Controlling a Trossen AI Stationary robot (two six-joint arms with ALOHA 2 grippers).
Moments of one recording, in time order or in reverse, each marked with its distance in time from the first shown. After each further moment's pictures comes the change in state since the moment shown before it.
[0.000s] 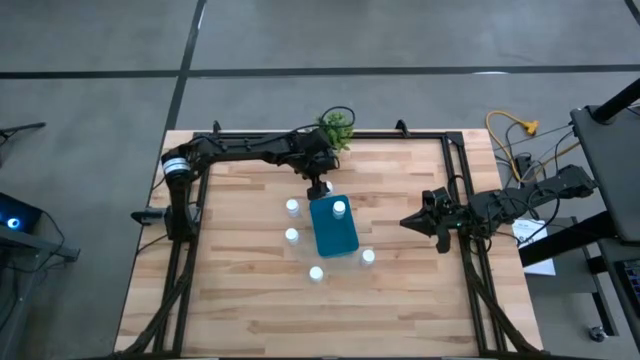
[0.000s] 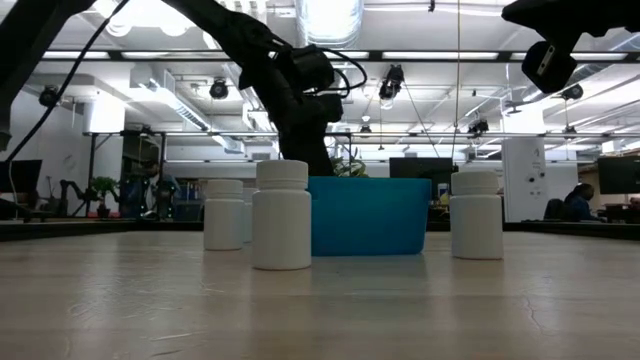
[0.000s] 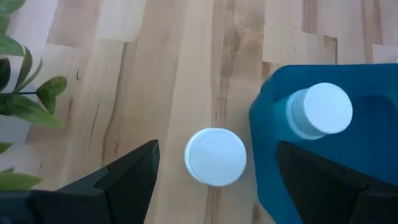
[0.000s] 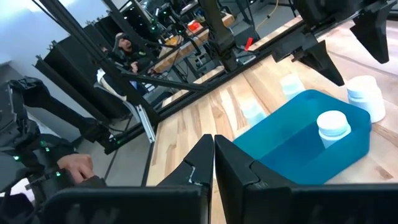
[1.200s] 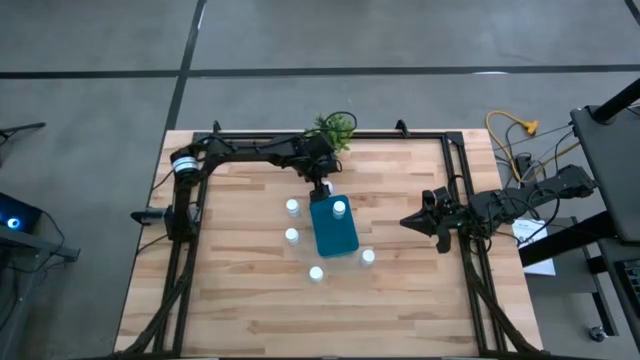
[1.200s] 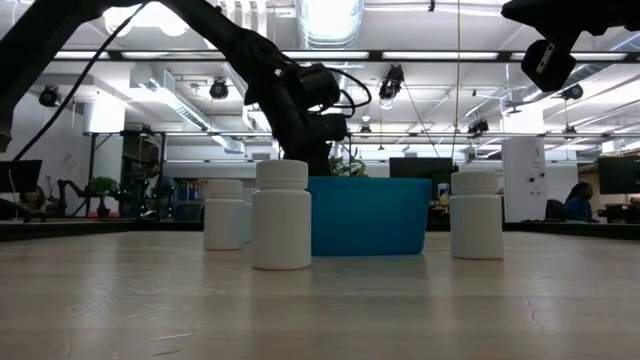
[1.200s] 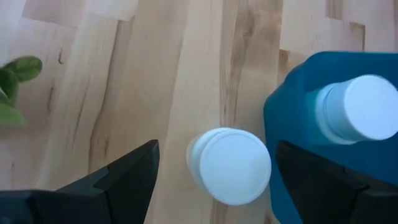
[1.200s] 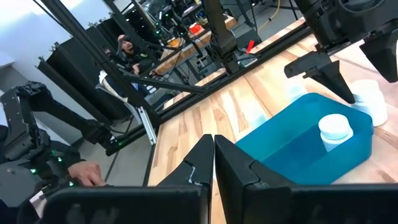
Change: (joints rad) left arm 0.002 0.074 0.001 0.035 -0.001 -0.018; right arm 0.000 -0.001 0.000 0.011 0.000 -0.008
